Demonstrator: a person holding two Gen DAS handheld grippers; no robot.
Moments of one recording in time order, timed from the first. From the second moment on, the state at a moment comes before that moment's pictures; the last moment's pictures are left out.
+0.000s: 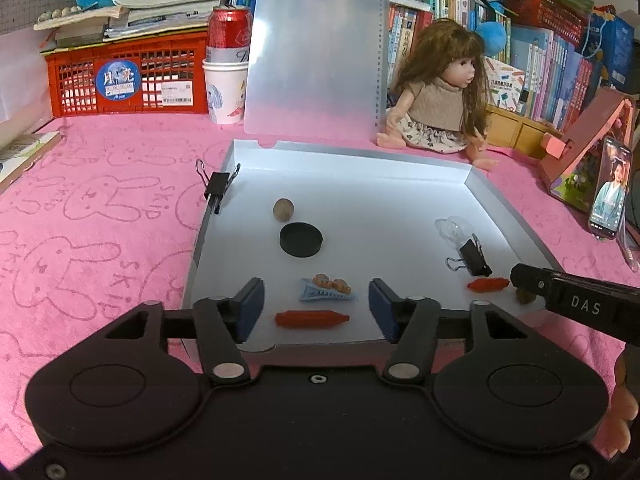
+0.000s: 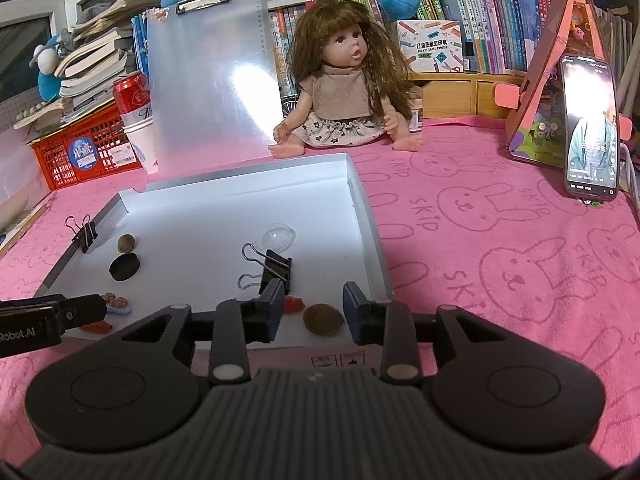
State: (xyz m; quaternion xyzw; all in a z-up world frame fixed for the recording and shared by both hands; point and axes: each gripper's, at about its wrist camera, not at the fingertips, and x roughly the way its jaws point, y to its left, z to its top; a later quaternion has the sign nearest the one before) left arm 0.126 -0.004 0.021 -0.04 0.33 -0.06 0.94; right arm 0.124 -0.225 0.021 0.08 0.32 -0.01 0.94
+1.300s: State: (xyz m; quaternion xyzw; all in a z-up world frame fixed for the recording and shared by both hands) left arm 0.044 -0.016 0.035 0.00 0.28 -0.11 0.95; right arm 0.055 -0.211 0.041 0.03 0.27 0.02 0.96
